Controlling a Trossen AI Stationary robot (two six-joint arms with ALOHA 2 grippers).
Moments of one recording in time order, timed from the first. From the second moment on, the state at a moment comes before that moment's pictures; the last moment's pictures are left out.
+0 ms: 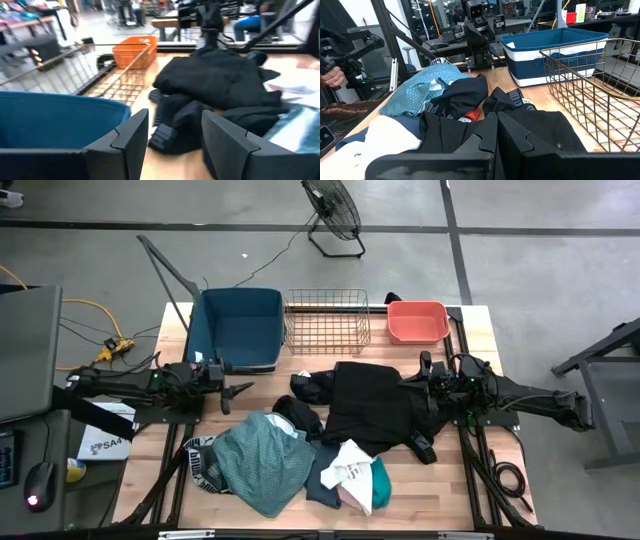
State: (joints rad) left arm -0.07 0.16 0.16 -0.12 -0.30 0.02; right arm -0.29 0.18 0.01 0.11 -0.29 0.13
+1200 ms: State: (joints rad) left arm -0.07 0.81 0.55 -0.50 0.36 -0.78; right arm -0.29 0.18 0.01 0.11 -0.29 0.13
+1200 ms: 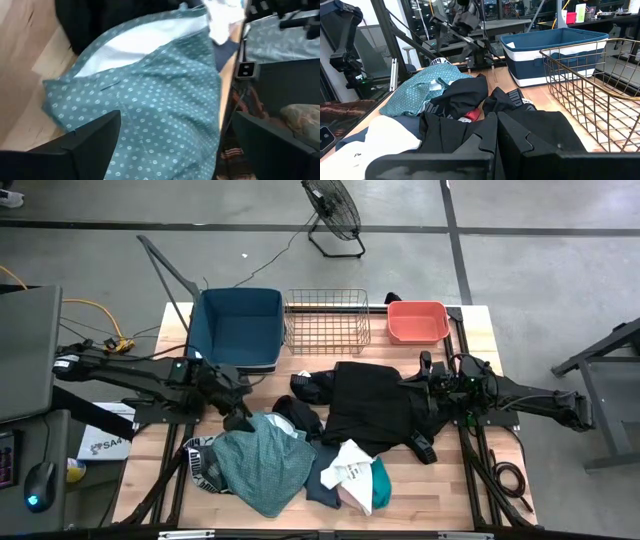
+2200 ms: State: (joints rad) left arm -0.60 1.27 0.85 -0.63 -0.09 -0.32; right arm -0.29 0.18 0.01 0.11 -0.29 0.13
